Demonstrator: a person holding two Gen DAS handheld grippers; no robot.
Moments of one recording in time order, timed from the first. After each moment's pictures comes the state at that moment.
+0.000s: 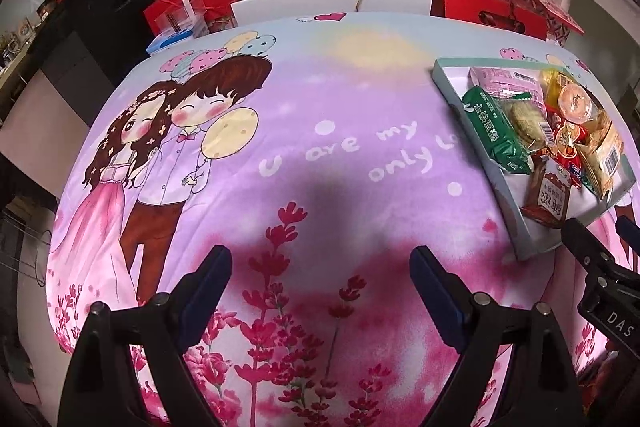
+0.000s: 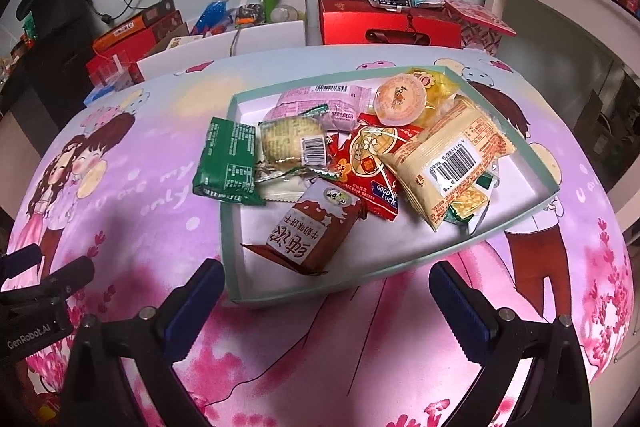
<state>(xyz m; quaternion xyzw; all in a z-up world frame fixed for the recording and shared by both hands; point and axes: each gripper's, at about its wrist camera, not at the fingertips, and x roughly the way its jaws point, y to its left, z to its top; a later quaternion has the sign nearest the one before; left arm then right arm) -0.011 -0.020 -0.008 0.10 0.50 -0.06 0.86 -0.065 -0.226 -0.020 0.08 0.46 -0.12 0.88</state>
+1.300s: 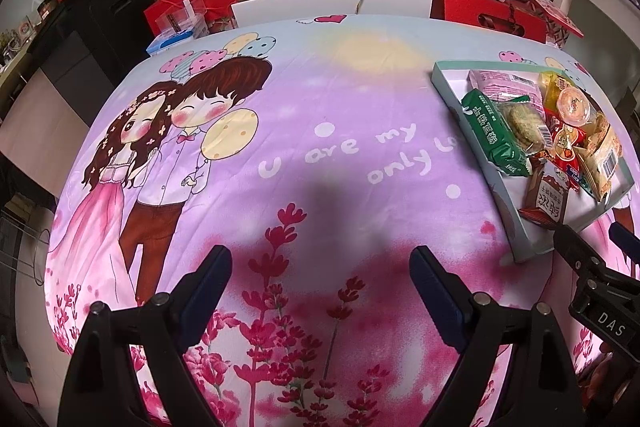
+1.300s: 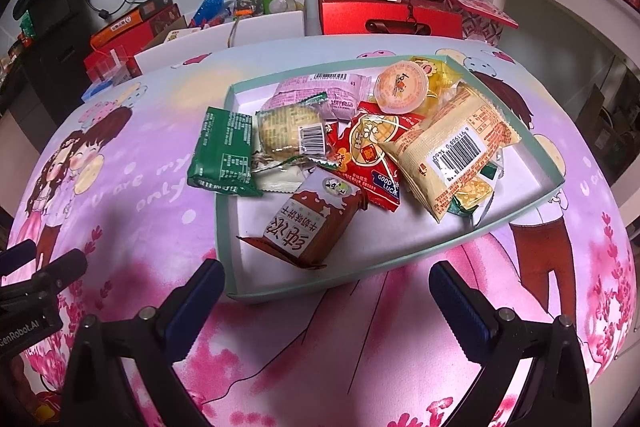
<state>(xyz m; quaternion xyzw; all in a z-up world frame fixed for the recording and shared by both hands) -0.011 -0.020 -0.007 0.09 0.50 -0.06 0.86 -0.063 -0.227 -0.025 0.09 0.47 -0.12 0.87</state>
